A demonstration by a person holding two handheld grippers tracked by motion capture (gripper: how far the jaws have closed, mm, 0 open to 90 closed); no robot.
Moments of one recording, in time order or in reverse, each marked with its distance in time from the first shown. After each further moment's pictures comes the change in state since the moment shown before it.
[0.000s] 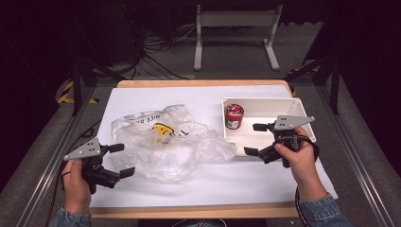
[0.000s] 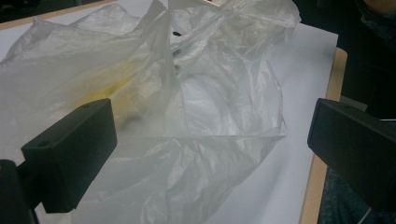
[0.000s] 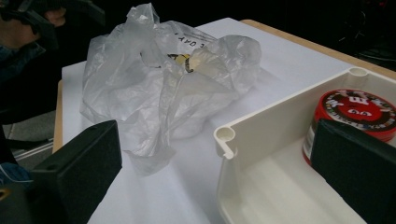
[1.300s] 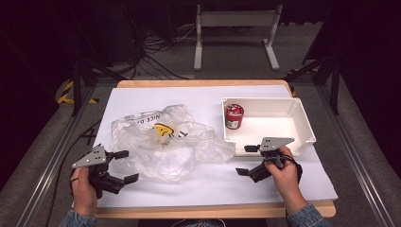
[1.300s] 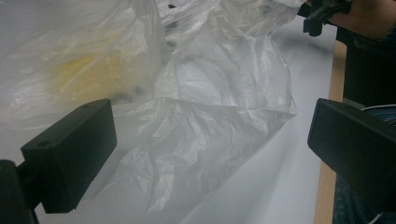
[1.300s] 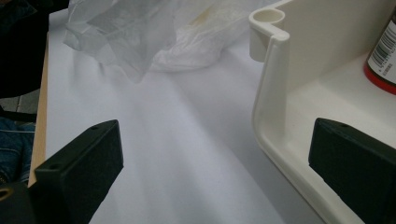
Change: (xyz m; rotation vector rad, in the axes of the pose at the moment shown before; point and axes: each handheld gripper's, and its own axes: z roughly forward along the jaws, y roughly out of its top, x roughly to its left) left arm 0.010 -0.031 0.019 -0.007 -0.024 -0.013; right arm 0.011 -0.065 0.036 0.120 0.021 0.029
